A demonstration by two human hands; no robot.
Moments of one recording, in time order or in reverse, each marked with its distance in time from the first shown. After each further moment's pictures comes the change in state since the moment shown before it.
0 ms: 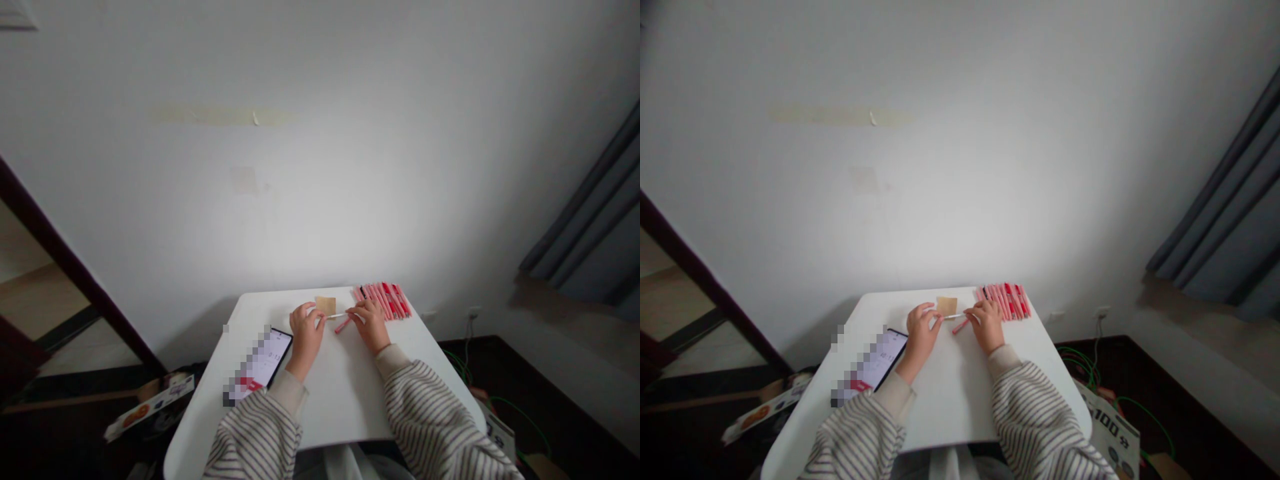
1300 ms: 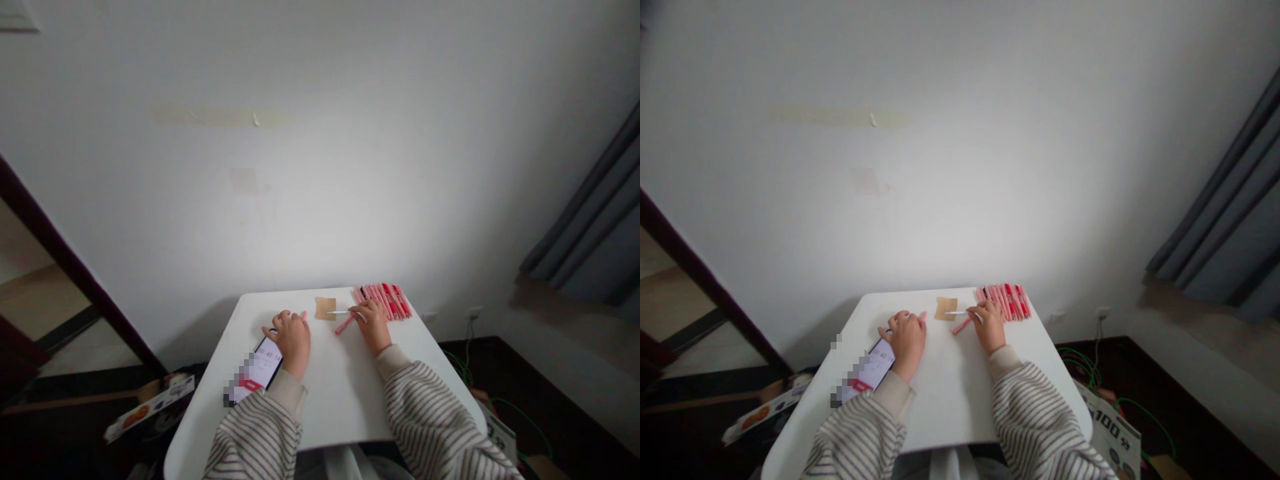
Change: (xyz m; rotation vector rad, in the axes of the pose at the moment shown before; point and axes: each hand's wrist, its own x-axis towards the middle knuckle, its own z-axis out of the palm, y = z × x) left_hand -0.003 0.003 -0.022 0.537 -0.022 -0.276; right_hand 0.001 0.006 0.002 -0.004 0.030 0.042
